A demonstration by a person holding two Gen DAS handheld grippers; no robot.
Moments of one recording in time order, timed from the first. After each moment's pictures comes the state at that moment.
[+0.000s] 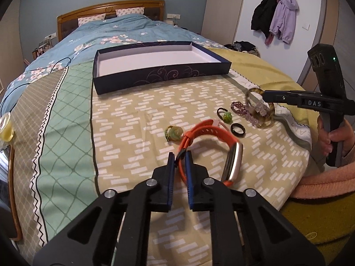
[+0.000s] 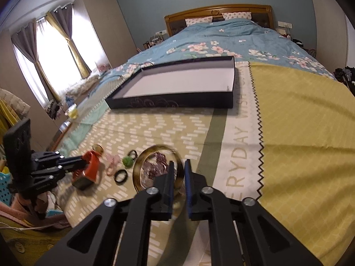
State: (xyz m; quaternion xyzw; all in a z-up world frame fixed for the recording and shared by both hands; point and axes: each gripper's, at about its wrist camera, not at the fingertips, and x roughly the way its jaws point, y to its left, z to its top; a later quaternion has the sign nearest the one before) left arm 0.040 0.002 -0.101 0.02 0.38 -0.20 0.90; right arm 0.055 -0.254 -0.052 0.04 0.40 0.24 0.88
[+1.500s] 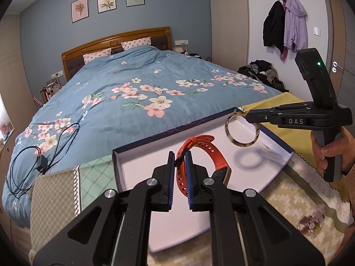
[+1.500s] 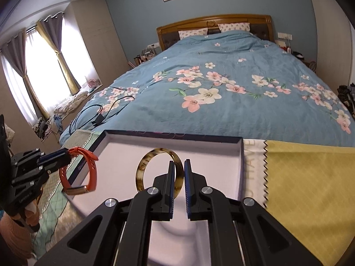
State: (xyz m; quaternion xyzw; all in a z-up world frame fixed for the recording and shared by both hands) left arm 0.263 -0.007 -0.015 0.08 0.30 -0.17 0.94; right arm 0.273 -0.214 -0.023 0.04 0.38 0.21 0.90
